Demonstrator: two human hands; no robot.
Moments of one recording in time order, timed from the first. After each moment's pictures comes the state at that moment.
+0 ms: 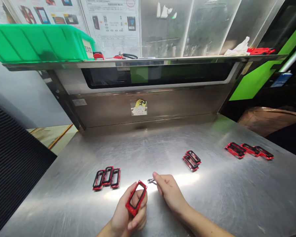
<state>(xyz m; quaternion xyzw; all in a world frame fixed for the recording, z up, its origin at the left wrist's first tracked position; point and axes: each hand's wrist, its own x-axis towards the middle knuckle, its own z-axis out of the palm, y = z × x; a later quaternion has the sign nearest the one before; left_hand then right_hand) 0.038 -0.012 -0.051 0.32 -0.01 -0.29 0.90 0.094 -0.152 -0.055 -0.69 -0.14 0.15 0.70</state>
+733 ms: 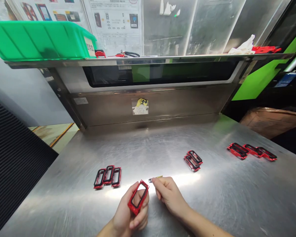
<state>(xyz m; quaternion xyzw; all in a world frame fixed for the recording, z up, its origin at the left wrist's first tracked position) 0.036 -0.013 -0.057 0.28 -0.02 -0.30 0.91 0.091 -0.151 -0.057 -0.68 -0.19 0.16 0.68</state>
